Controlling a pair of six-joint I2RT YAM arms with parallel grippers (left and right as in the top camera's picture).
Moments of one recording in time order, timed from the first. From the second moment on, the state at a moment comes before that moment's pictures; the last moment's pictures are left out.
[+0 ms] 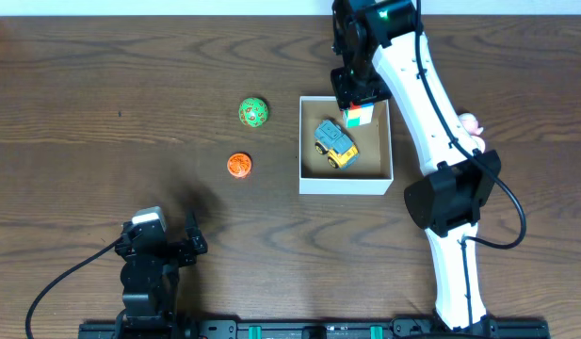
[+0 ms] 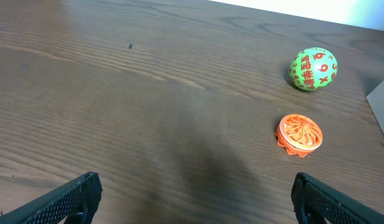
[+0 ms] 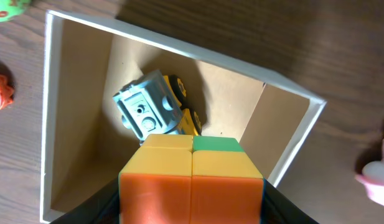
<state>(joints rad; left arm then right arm) -0.02 0.01 0.15 -0.55 -0.14 -0.17 0.39 2.35 2.49 -1.63 -0.01 0.16</state>
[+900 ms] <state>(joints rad) -0.02 0.01 0.15 -0.55 -0.14 -0.17 0.37 2.35 2.30 -1.56 0.04 0.21</state>
